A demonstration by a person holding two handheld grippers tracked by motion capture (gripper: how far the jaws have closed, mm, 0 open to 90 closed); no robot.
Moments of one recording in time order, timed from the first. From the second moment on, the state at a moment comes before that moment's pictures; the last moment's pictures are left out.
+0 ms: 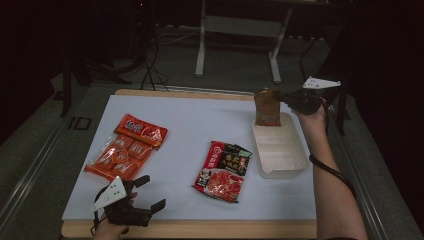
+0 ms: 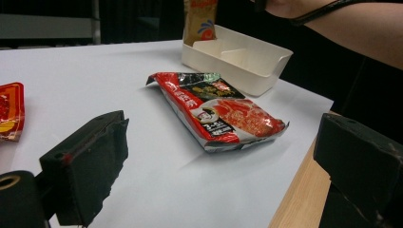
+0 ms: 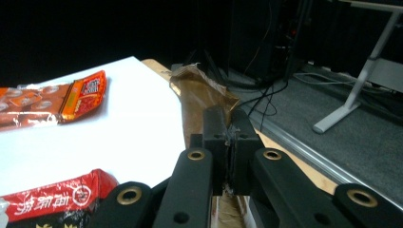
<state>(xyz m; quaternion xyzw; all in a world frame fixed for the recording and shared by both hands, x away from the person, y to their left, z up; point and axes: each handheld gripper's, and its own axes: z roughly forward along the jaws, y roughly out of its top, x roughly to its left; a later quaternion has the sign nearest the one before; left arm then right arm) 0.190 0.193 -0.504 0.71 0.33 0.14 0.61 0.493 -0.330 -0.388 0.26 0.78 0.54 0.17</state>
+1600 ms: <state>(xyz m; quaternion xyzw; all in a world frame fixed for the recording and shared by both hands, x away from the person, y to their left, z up) 0.203 0.170 -0.491 0.72 0.33 0.11 0.60 0.386 -0.340 -0.359 0.34 0.73 0.55 0.20</state>
